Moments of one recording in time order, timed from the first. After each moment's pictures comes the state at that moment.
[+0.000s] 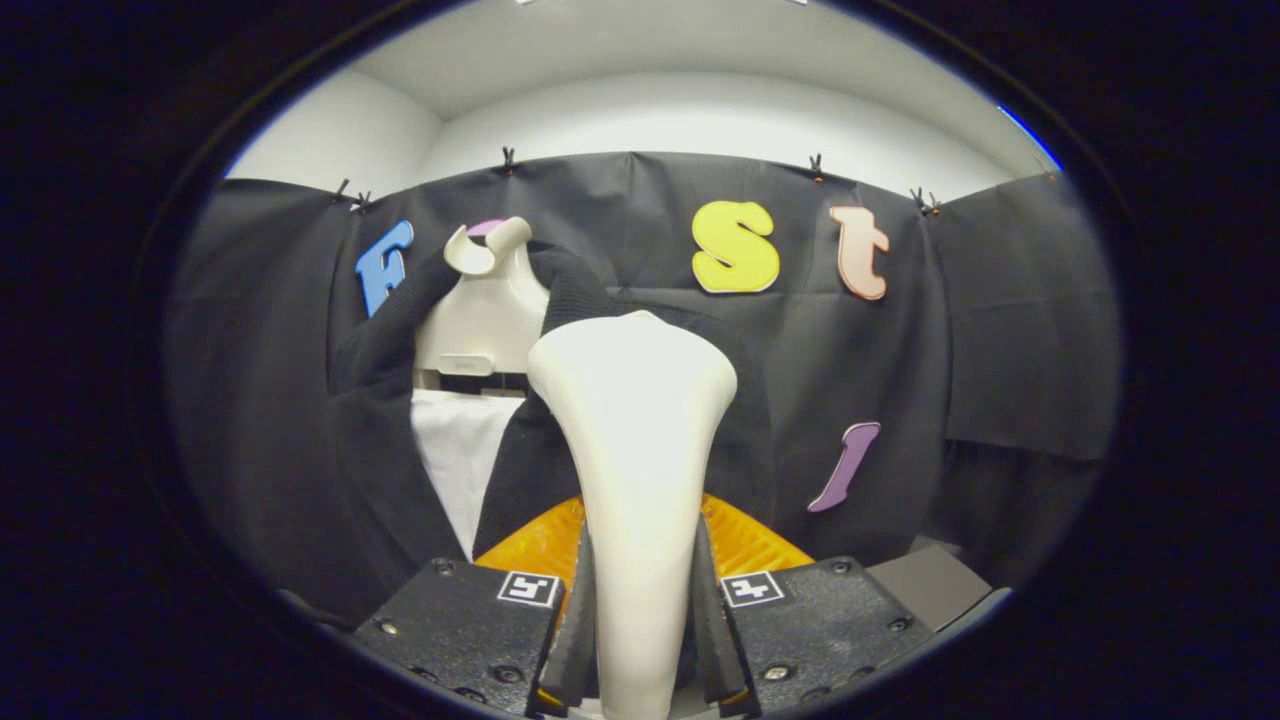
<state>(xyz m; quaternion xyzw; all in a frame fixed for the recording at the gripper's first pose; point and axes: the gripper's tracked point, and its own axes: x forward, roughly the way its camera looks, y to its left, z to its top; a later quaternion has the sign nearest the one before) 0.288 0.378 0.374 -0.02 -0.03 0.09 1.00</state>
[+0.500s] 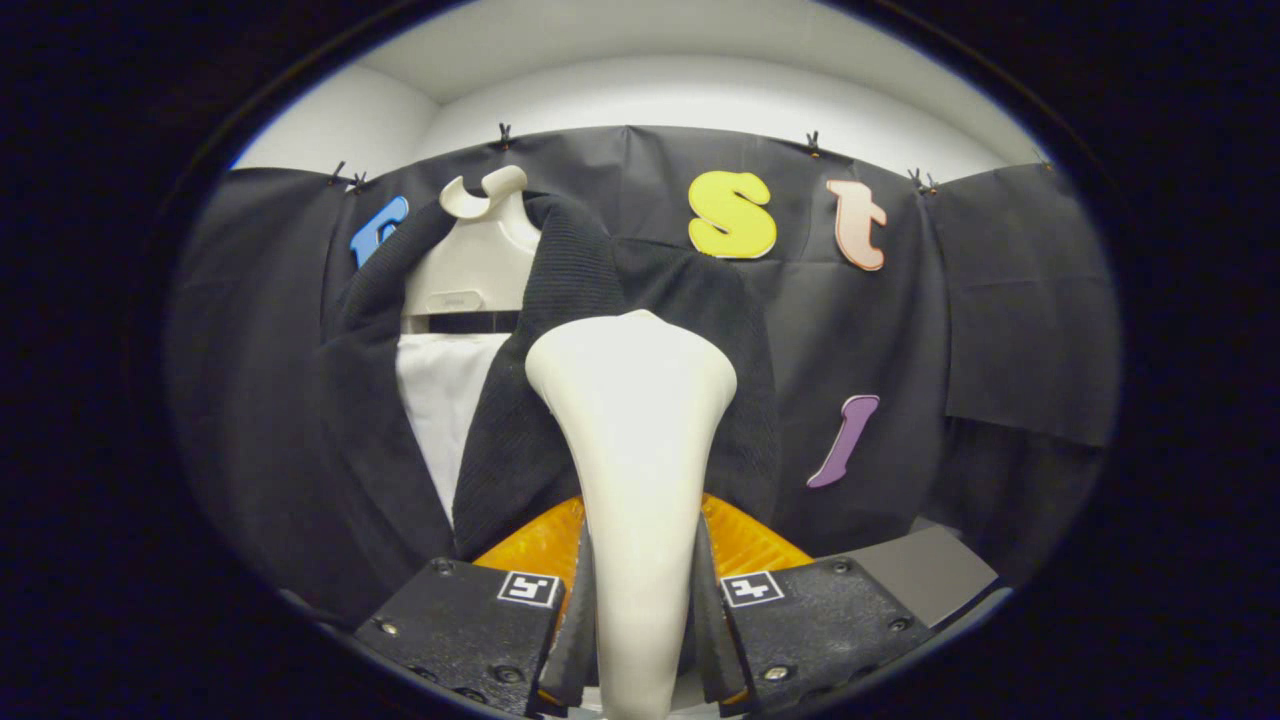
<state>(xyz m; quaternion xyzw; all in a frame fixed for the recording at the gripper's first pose) 0.296 0.370 0.329 -0.02 0.00 0.08 1.00</state>
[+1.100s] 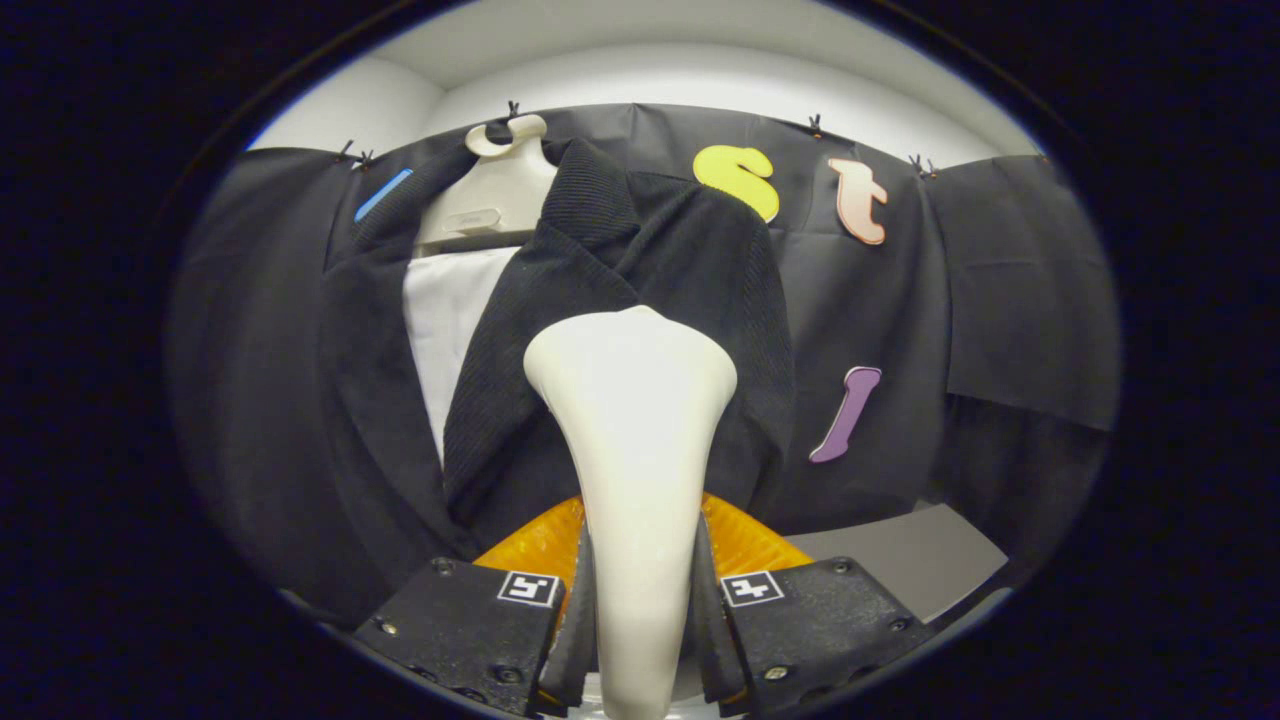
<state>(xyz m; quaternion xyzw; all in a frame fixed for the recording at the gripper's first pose) 0.303 0.373 0.270 -0.03 0.02 0.08 1.00</state>
